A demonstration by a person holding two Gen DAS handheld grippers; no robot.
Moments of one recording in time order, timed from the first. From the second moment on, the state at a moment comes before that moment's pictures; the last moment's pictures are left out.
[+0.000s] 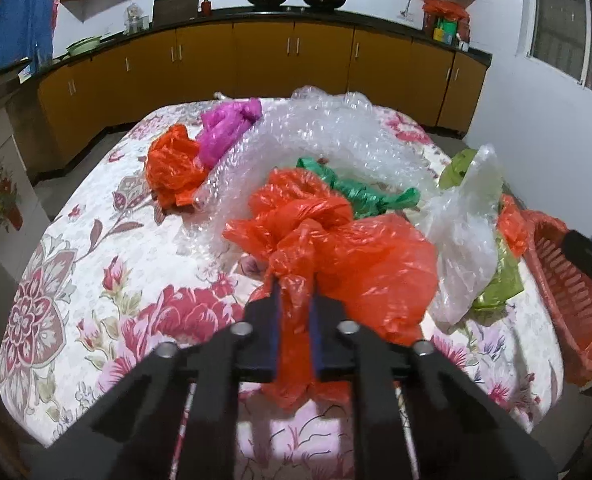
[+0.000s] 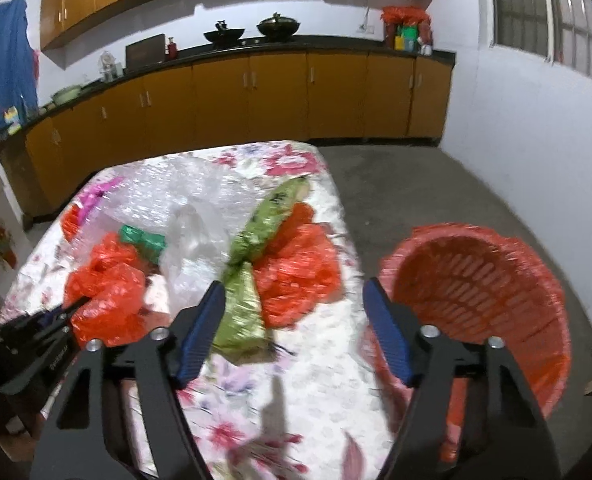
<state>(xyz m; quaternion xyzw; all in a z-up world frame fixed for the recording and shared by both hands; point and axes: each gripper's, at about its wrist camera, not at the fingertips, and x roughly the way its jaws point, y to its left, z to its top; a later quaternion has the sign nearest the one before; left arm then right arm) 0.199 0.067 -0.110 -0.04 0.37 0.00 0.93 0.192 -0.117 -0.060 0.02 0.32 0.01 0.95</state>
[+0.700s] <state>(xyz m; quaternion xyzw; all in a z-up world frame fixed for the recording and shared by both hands) 0.160 0.095 -0.066 -0.04 0.30 0.02 0.95 0.256 -0.068 -0.072 0.03 0.36 0.14 0.92</state>
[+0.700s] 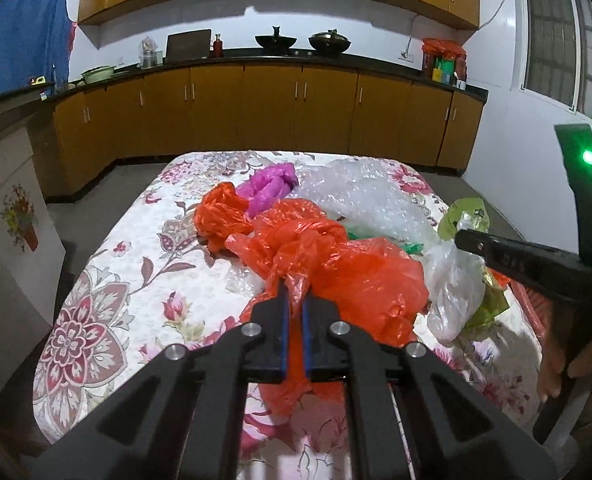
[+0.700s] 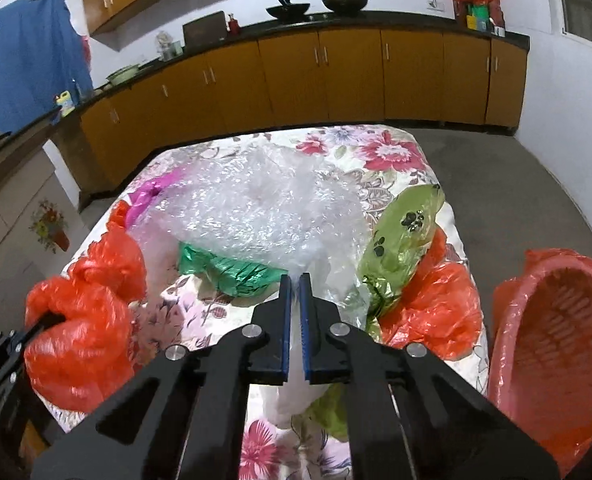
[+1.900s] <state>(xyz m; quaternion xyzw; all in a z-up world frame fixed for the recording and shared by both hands) 0.163 -0.097 0.001 0.01 0.24 -0.18 0.95 0.140 -0.293 0.019 0.12 0.21 -0.04 0.97</state>
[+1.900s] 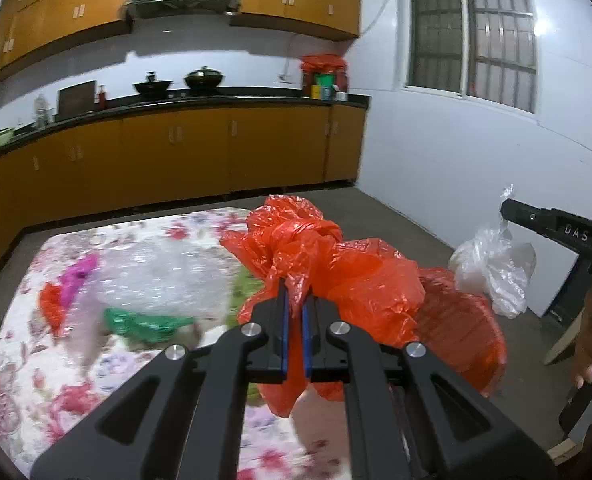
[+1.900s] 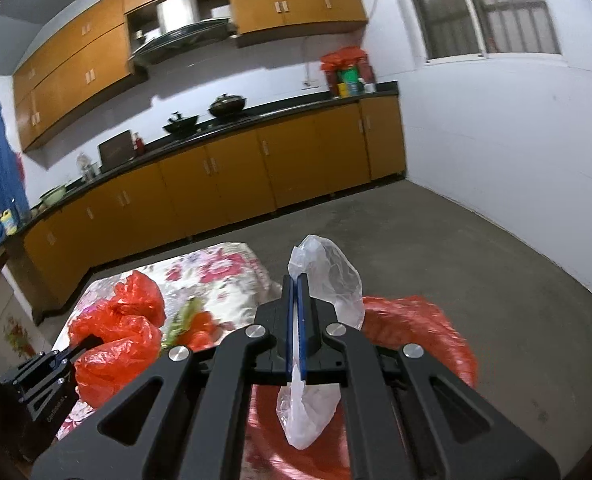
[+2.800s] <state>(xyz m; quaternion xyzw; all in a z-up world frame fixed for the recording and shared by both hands) 0.205 -0.197 -0.053 0.04 0.29 -0.27 0.92 0.144 -0.356 -0.005 0.17 0.21 -0.06 0.96</state>
